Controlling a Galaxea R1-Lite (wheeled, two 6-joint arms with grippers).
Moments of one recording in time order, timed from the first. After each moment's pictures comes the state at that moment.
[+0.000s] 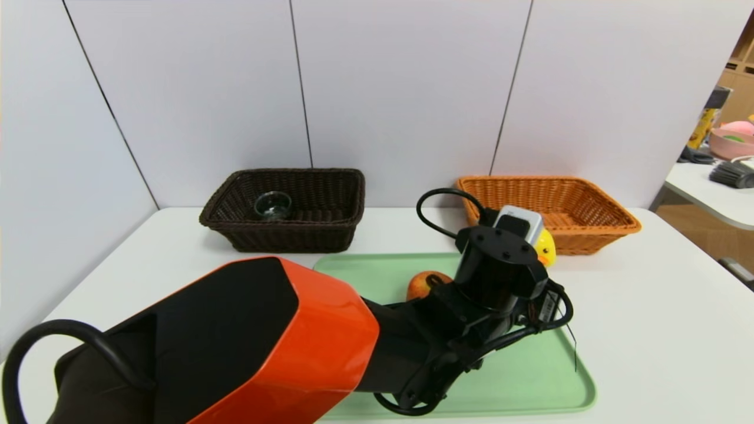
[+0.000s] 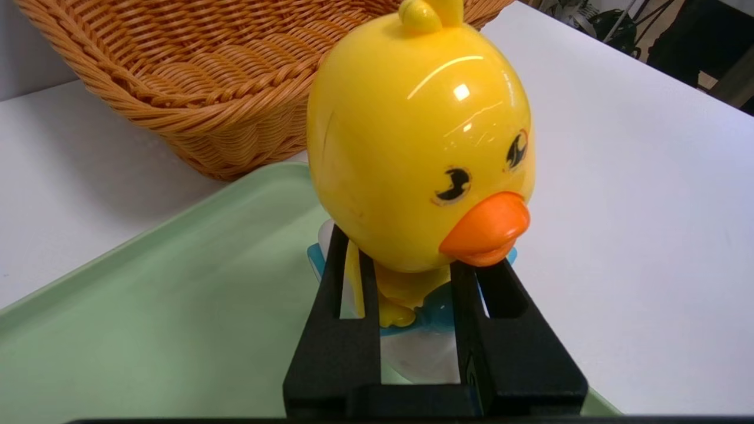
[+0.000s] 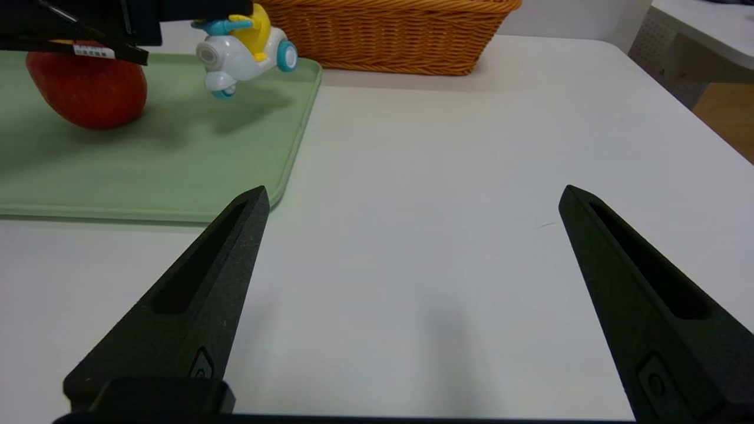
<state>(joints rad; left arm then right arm) -1.04 2.32 -1.52 -0.71 0.19 -0.15 0.00 0.00 0.00 0.00 0.03 -0.04</state>
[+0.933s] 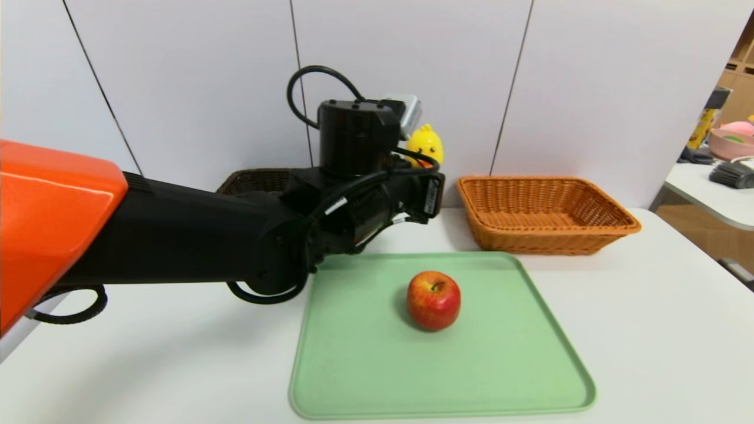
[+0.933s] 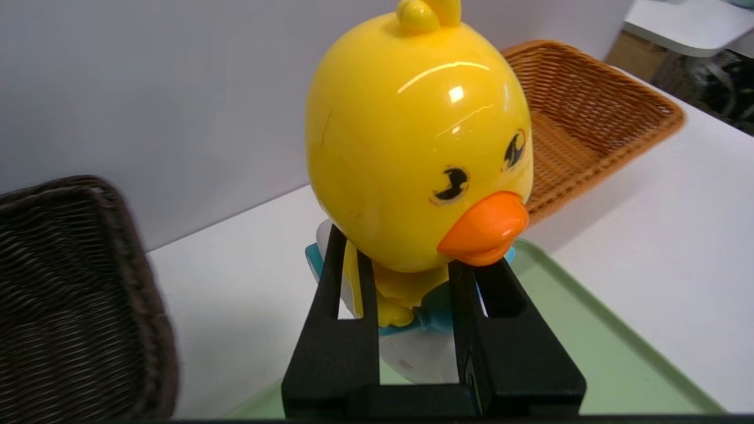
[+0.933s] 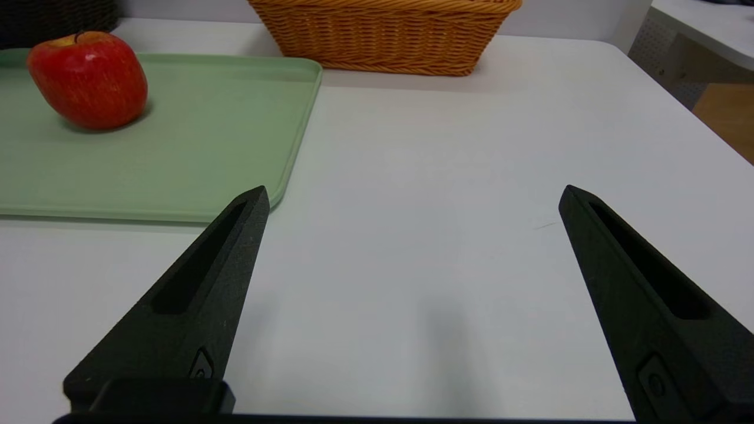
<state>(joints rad) -0.77 1.97 -1.40 -0.50 0.19 -0.05 0.00 0.00 0.00 0.00 0.03 -0.04</state>
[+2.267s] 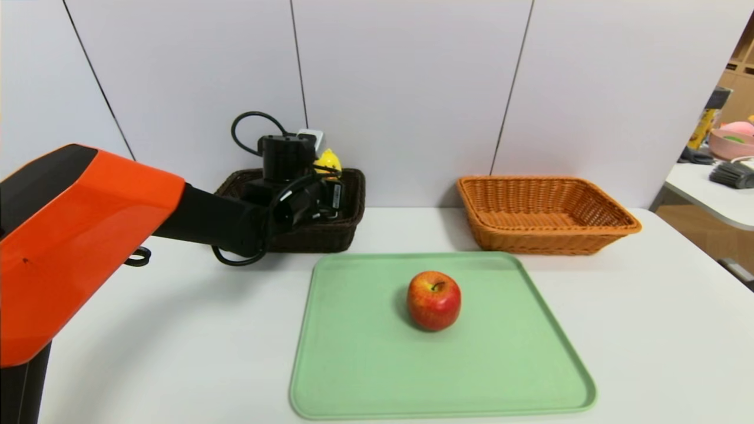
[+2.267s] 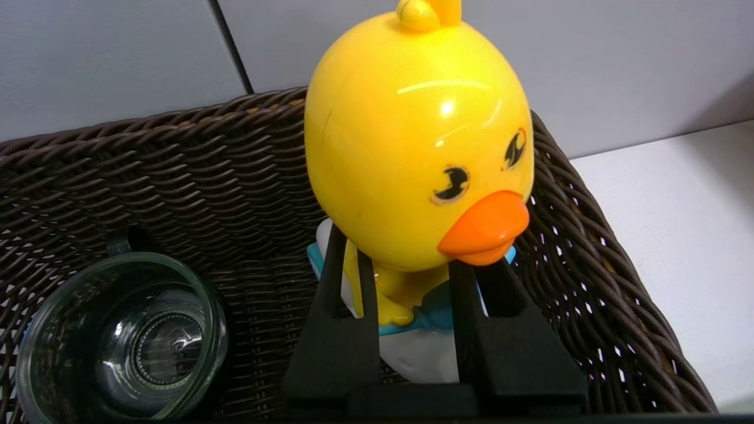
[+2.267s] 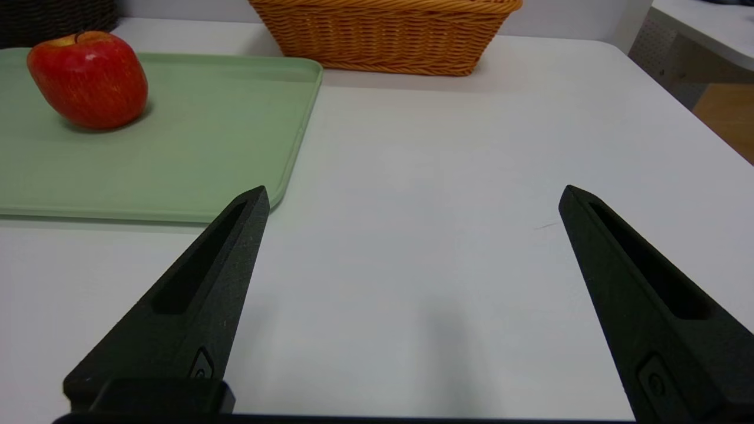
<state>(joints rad) -0.43 2.16 -1.42 -0.56 0.19 -0.01 0.00 0.00 0.00 0.00 0.03 -0.04</state>
